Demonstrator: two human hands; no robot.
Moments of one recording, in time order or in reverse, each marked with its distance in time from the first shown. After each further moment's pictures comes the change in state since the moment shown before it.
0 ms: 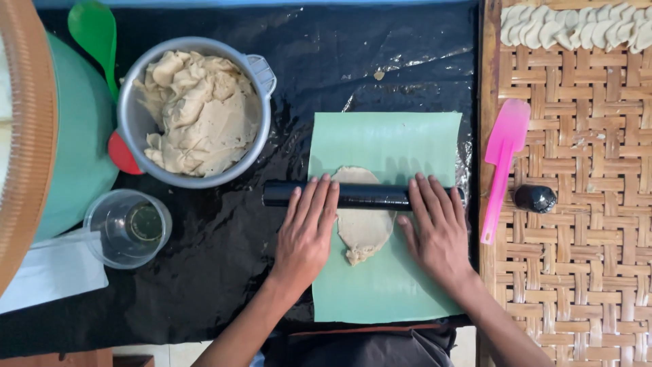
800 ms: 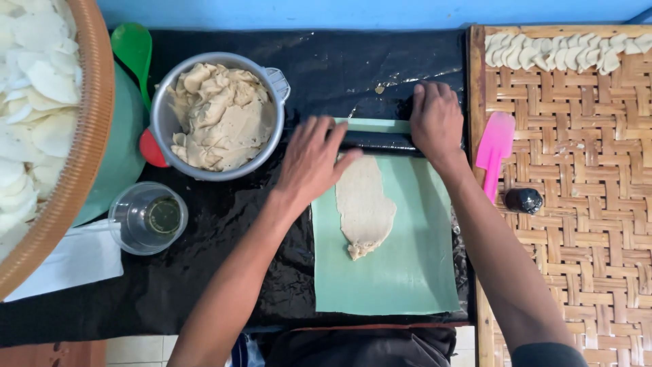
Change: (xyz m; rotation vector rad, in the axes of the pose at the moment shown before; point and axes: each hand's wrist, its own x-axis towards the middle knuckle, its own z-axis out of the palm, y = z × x) left_hand 0.115 -0.042 -0.013 -0.135 -0.208 -0.051; right_hand 0.168 0.076 0.044 0.105 0.301 0.176
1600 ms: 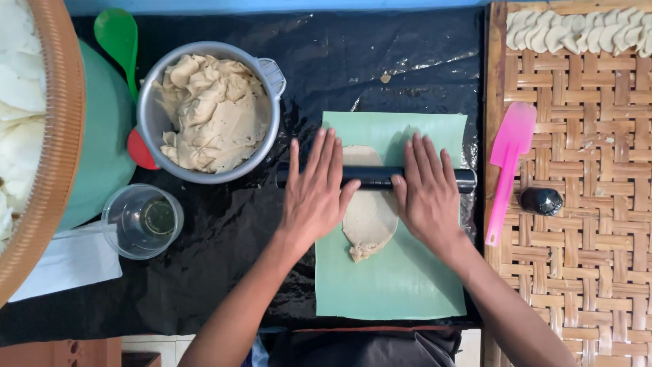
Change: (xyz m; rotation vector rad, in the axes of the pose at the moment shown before) left_hand -0.051 0.016 0.030 0.168 0.138 0.034; right_hand -0.113 -0.059 -0.056 -0.090 -0.245 -0.181
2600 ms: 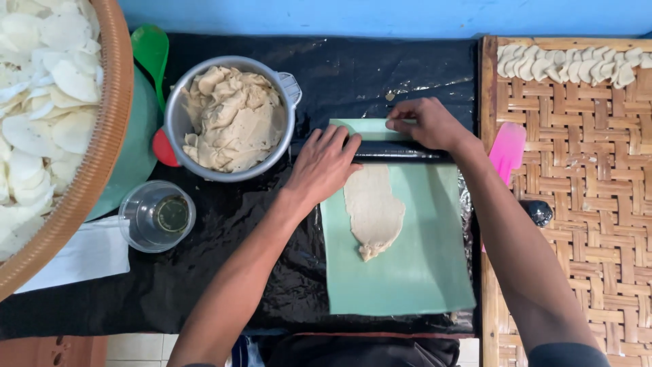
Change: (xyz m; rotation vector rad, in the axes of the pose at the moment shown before) left_hand 0.049 -0.030 -0.007 -0.010 0.050 0.193; right_hand 0.148 0.074 0.014 0.480 -0.392 -0.047
